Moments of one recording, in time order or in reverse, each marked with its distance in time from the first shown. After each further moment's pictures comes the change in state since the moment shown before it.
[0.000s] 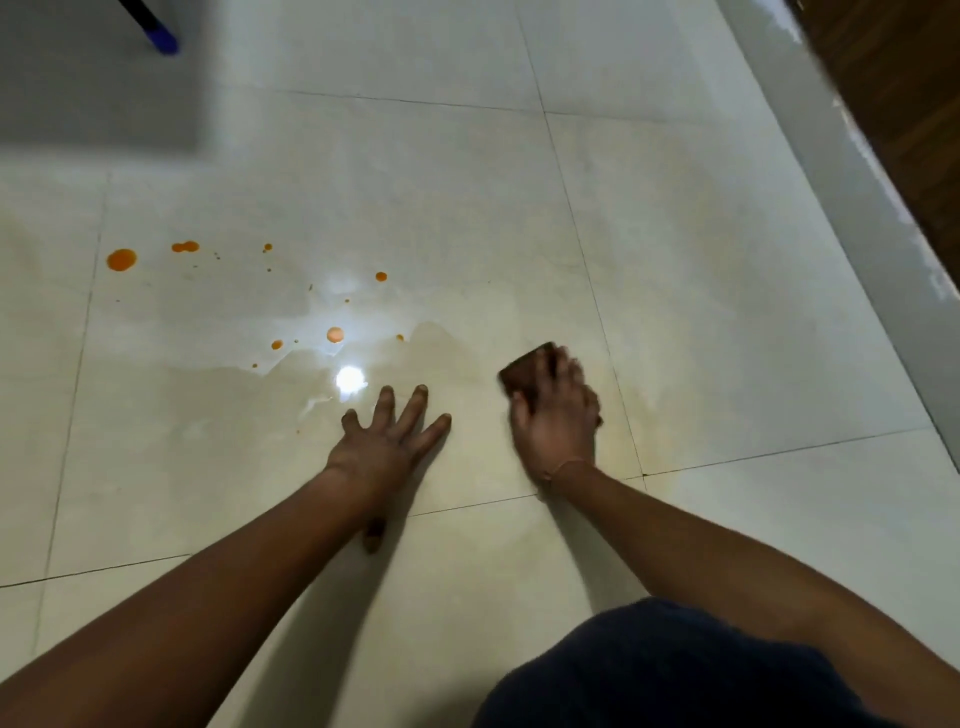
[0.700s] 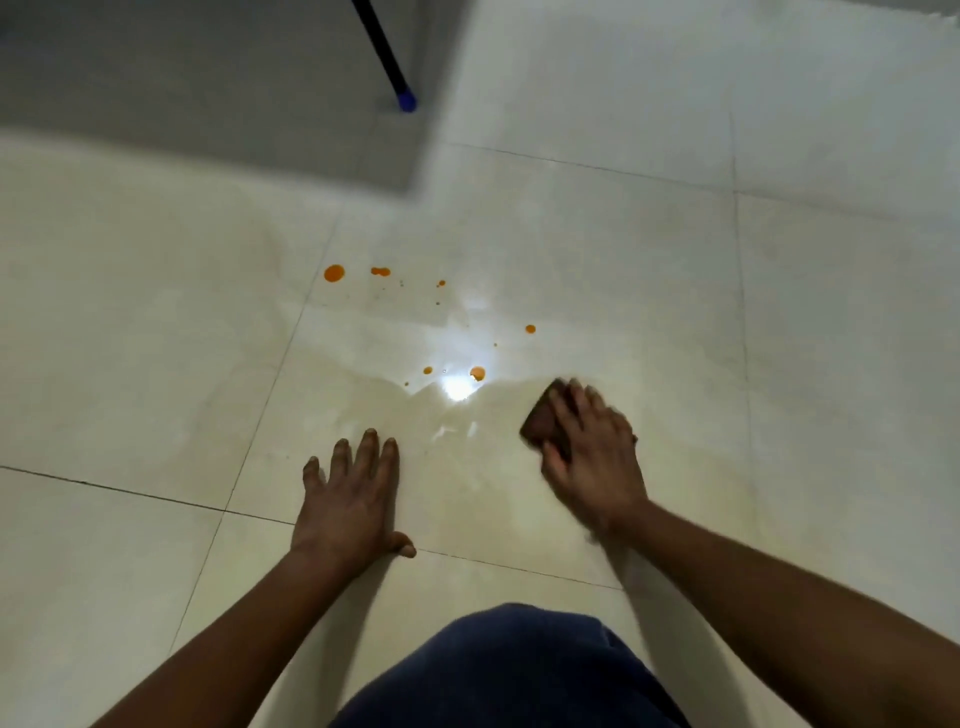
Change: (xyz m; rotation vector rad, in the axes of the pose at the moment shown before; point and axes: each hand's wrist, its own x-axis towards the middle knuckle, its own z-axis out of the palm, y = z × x) left_hand -0.086 -0.060 0.063 -0.336 0.057 -0.586; right_hand 0.040 -0.075 0.000 -0.014 -0.134 -0.603
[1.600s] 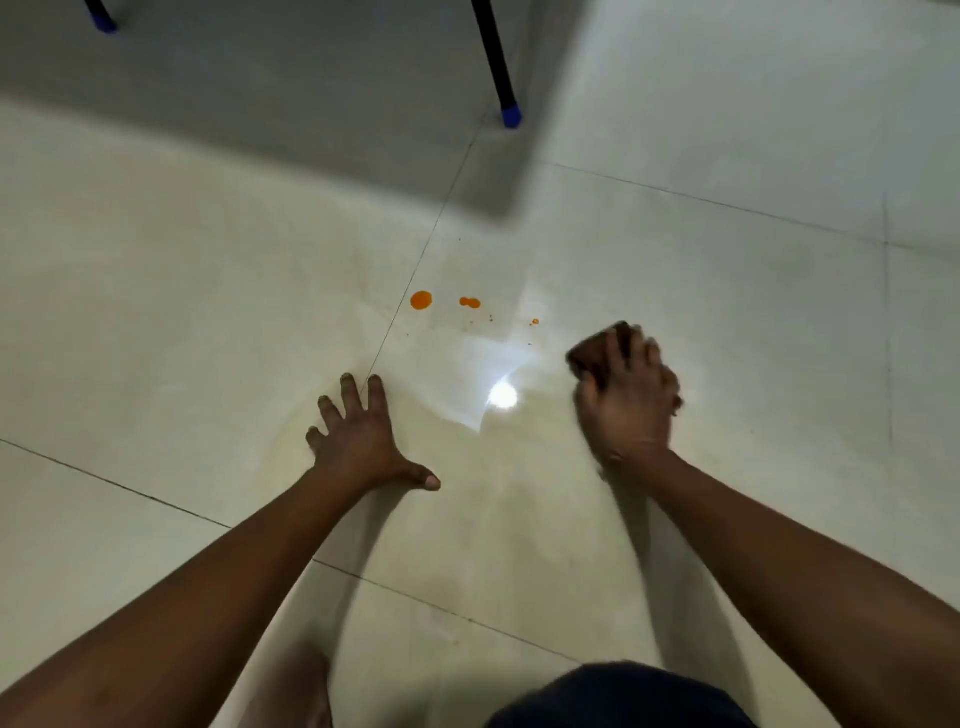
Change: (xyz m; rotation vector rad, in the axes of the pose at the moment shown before) left_hand 0.097 -0.098 -0.033 -0.444 -0.062 -0.380; right_hand 0.148 -0.074 -0.005 0.041 0.118 0.166
